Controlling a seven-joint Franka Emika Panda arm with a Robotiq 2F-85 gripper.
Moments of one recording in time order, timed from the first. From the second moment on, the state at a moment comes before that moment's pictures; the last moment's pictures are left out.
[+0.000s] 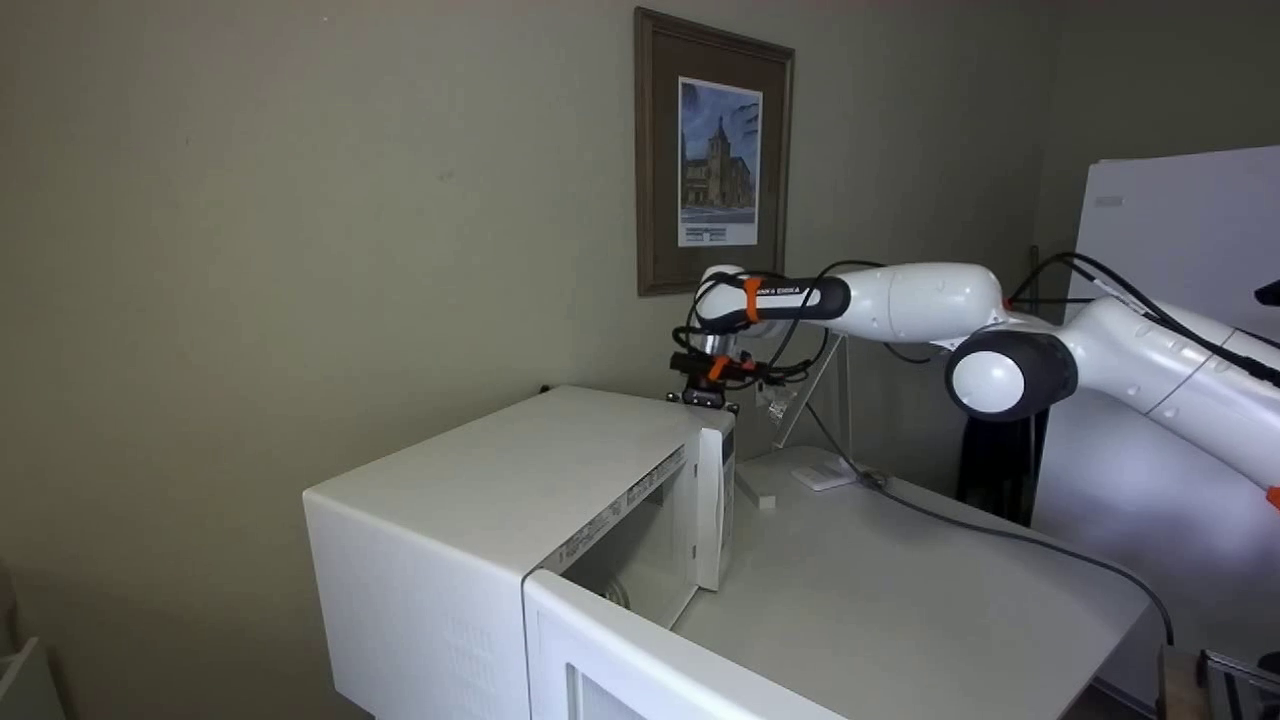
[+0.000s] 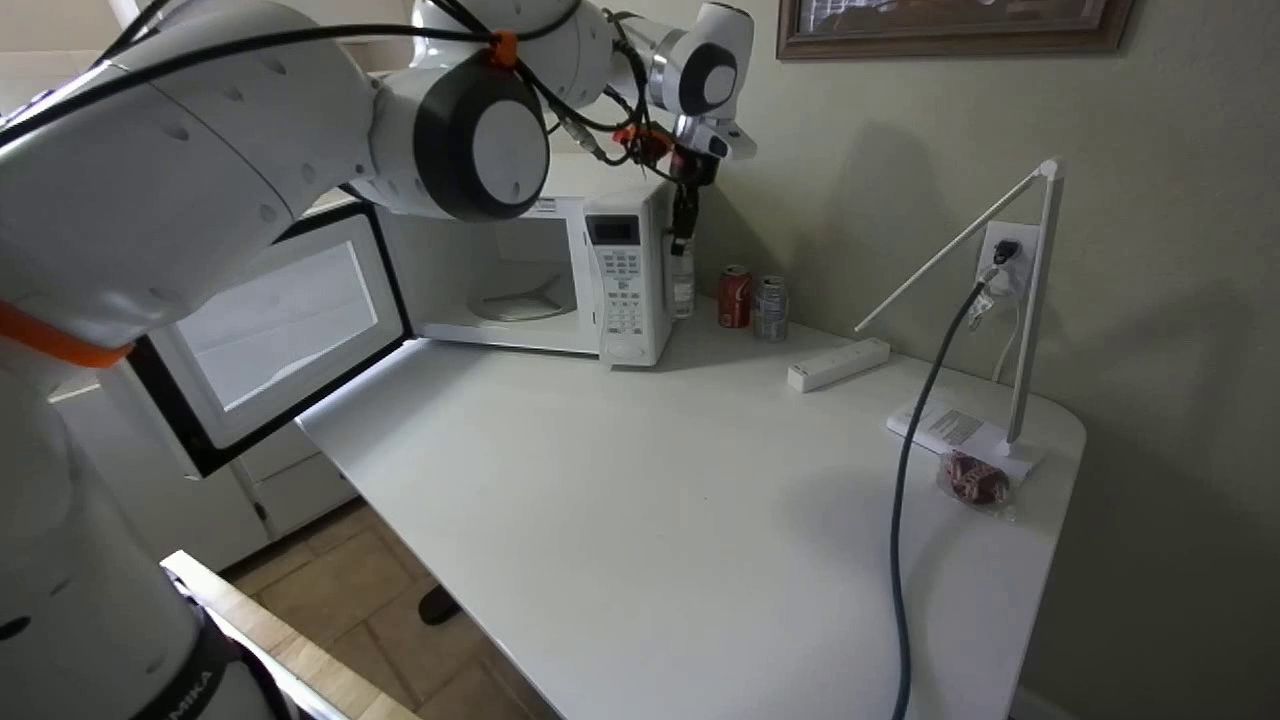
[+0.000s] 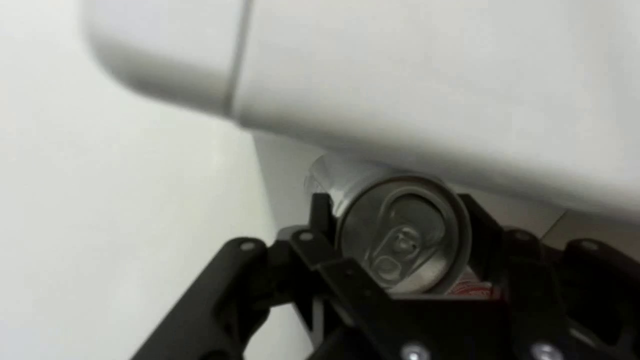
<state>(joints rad) -0.09 1.06 -0.02 -0.61 0.23 1.66 0.93</state>
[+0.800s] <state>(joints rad) -0.08 0.88 -0.06 -0.52 0.13 1.44 0.86</state>
